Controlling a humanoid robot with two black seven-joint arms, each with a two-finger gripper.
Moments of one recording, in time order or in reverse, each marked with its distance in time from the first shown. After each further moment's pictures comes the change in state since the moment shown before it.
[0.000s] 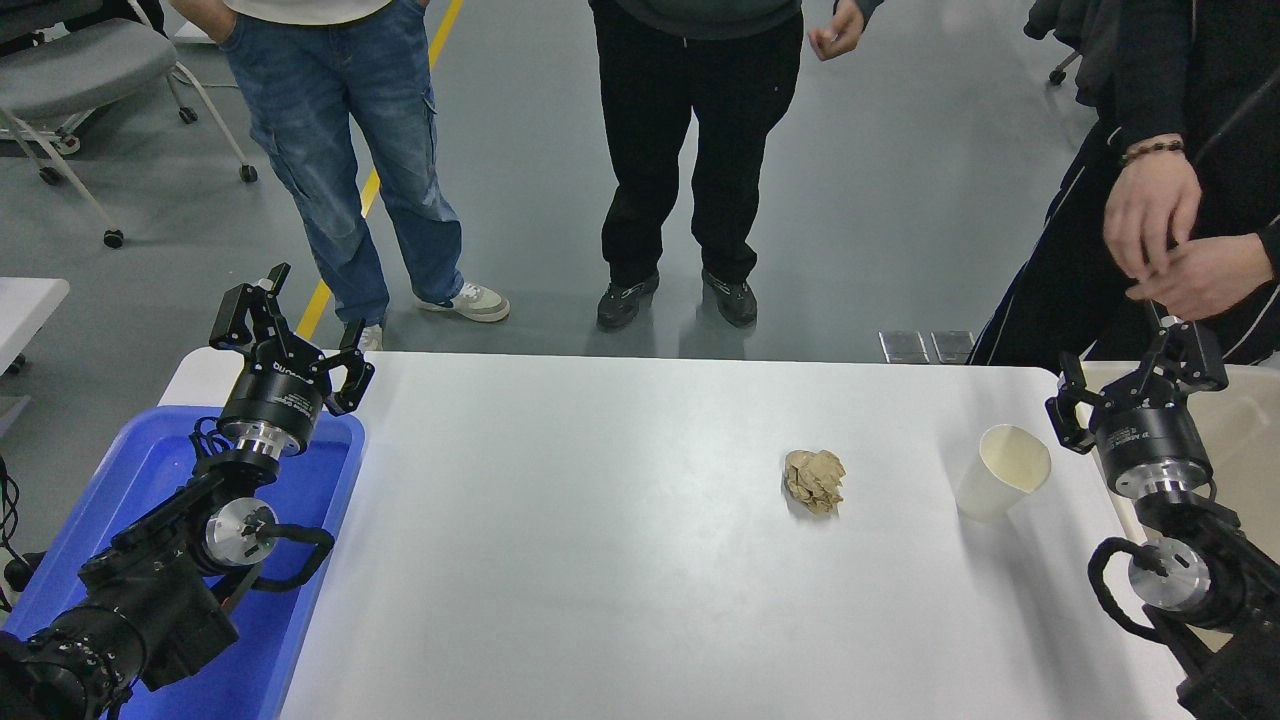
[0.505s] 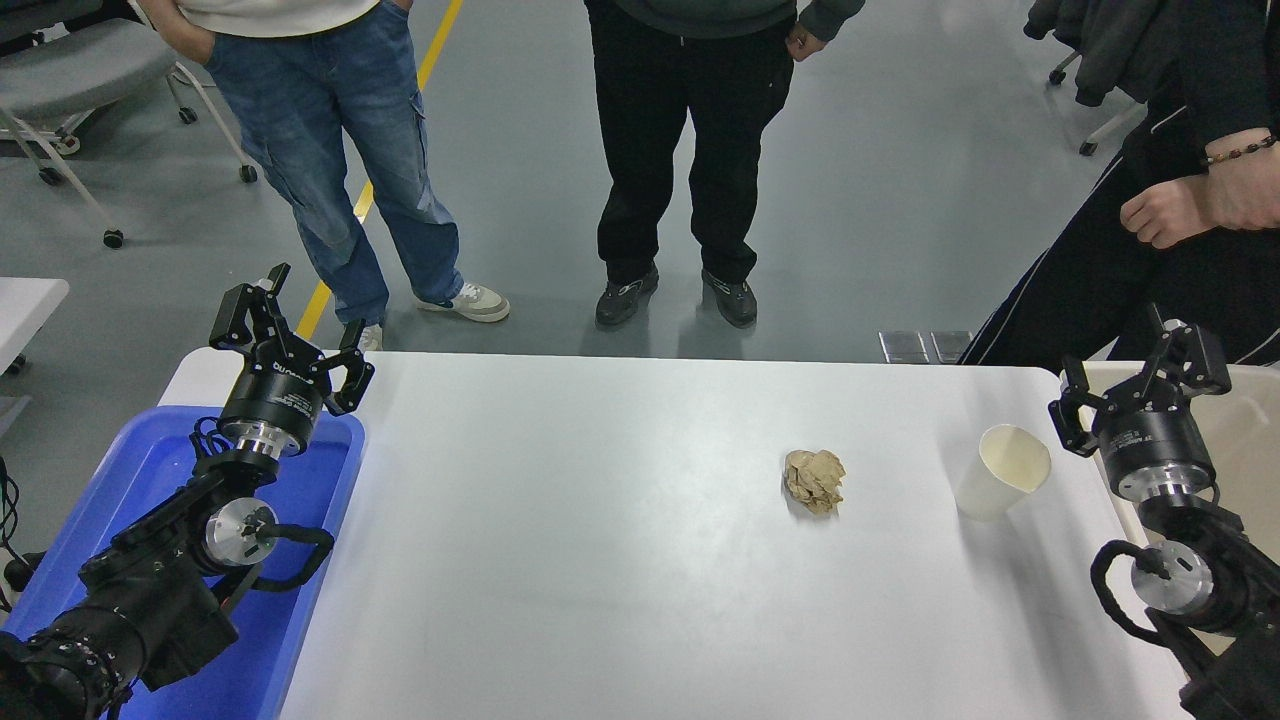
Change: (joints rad) left arm 0.000 0.000 0.000 0.000 0.000 0.000 0.000; right arm -0.008 -0.001 0.007 0.002 0.002 -0.001 0.000
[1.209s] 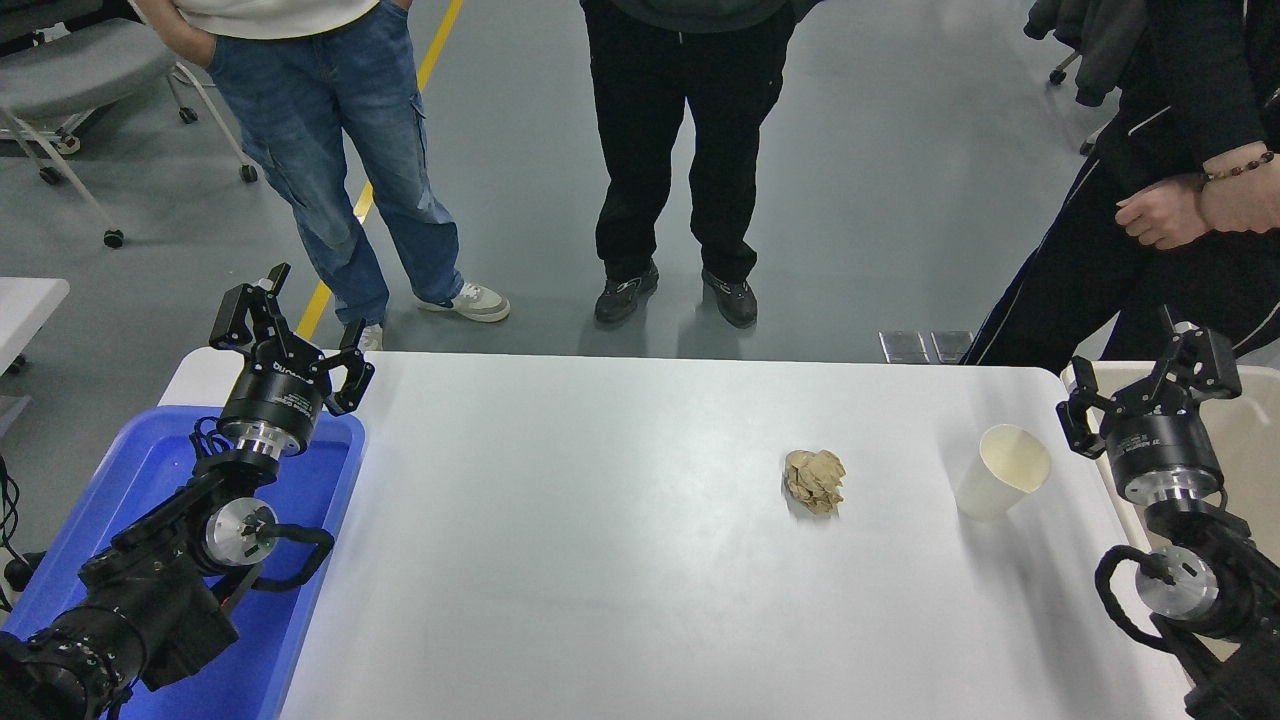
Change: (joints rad) left arm 0.000 0.000 0.000 0.000 0.000 0.000 0.000; right arm -0.015 -0.006 -0.006 0.002 0.001 0.001 0.030
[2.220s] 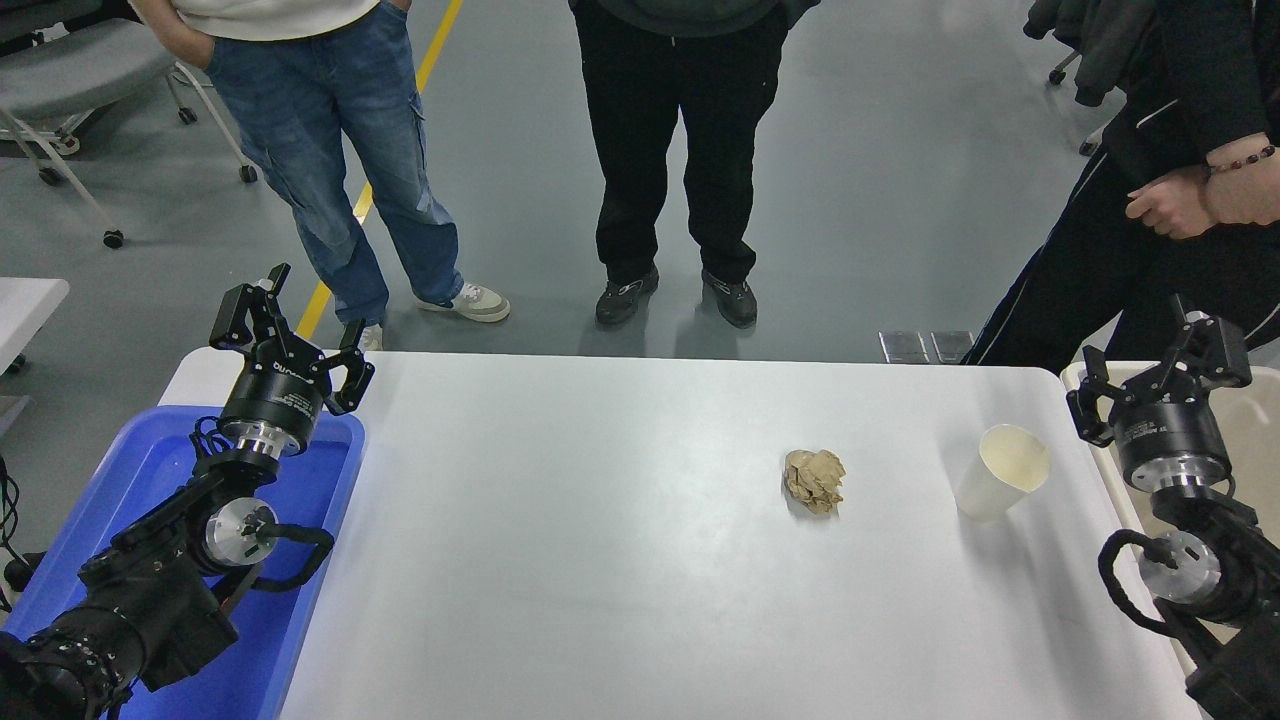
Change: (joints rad) left arm 0.000 0.000 0.000 0.000 0.000 0.000 0.000; right arm 0.105 -0.083 -0.120 -0.082 0.010 -0.028 -0.001
